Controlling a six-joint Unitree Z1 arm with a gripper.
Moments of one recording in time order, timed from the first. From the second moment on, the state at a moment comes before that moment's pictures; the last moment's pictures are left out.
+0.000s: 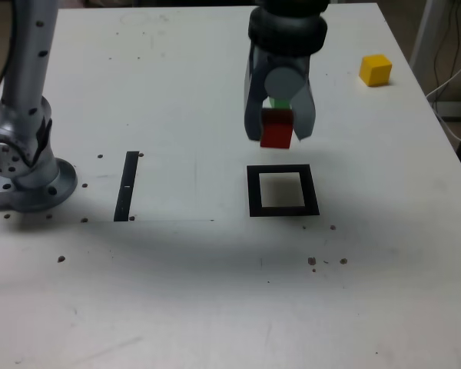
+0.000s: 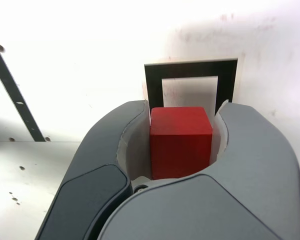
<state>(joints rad) 0.00 1.99 -1.66 1.35 0.02 0.03</state>
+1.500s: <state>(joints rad) -0.06 2.05 -1.46 1.07 0.01 -0.03</state>
